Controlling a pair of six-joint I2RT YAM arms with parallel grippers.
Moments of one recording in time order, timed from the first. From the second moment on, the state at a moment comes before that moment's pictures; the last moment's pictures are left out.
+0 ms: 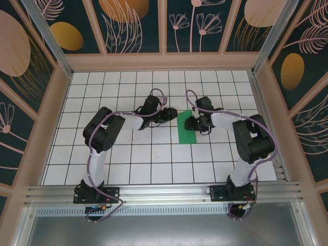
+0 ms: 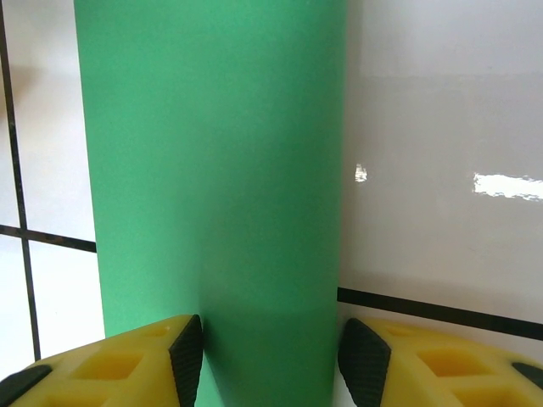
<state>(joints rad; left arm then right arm) -0.60 2.12 1.16 0.37 0.49 -0.90 0.38 1.76 0.95 -0.37 -0.23 0.37</state>
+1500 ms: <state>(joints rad) -0.64 2.21 1.28 0.27 0.52 -0.90 0.38 1.76 0.95 -0.37 -0.23 0.37</state>
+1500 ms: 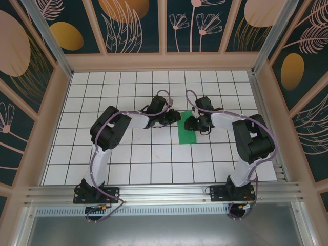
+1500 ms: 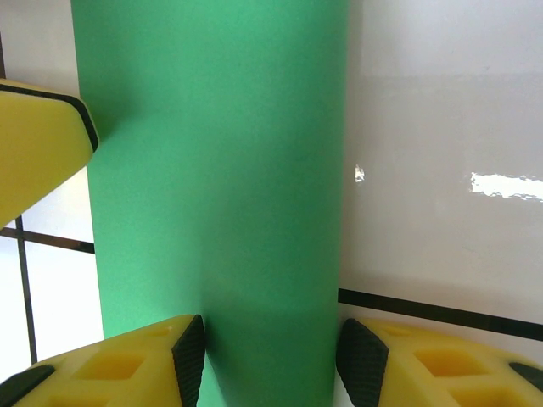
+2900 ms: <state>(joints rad) -0.64 2.21 1.26 0.30 0.54 -0.88 0.39 1.77 0.95 -0.36 -0.21 0.39</state>
